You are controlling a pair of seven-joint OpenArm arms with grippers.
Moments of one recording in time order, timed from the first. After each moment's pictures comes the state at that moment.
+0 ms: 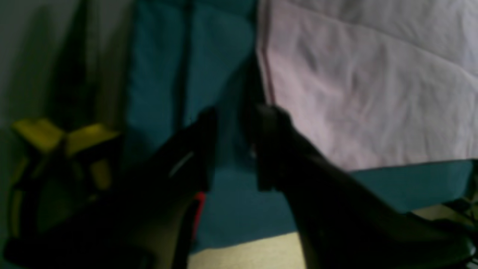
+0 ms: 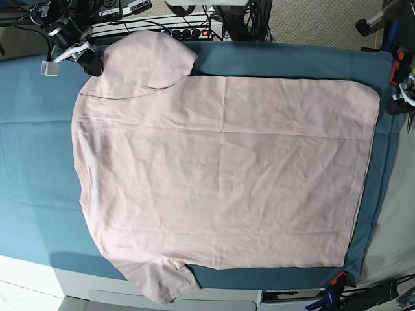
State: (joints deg) left arm 16.9 -39.0 -29.0 76.0 -63.8 -30.3 60.5; right arm -29.1 8.7 45.0 89.3 56.7 34.2 -54.2
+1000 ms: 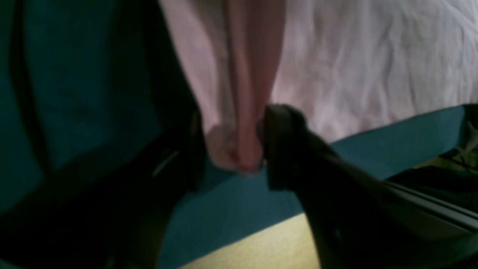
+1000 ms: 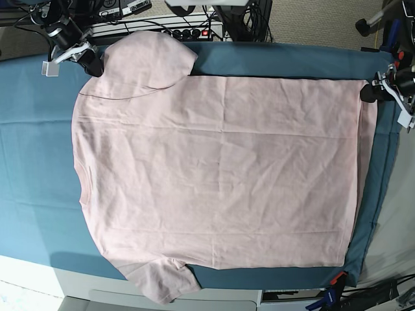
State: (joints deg) left arm 18.0 -37.2 -22.9 76.0 -65.9 -35.1 60.8; right arm -28.8 8.6 45.0 89.2 56.7 34.2 -54.4
